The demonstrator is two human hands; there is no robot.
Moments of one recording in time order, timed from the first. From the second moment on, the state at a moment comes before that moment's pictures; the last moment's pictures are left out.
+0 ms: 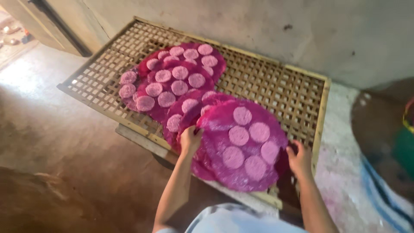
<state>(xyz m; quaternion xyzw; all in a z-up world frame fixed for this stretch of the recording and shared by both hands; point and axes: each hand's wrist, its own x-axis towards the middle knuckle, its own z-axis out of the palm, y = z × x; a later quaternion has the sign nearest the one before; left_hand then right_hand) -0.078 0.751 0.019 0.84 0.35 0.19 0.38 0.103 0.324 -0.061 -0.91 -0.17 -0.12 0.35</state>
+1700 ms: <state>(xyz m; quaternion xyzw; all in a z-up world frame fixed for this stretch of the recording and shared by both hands) 0.000 0.718 0.067 0.87 0.07 -0.13 0.47 0.422 0.319 -0.033 -0.60 0.12 0.05 0.79</state>
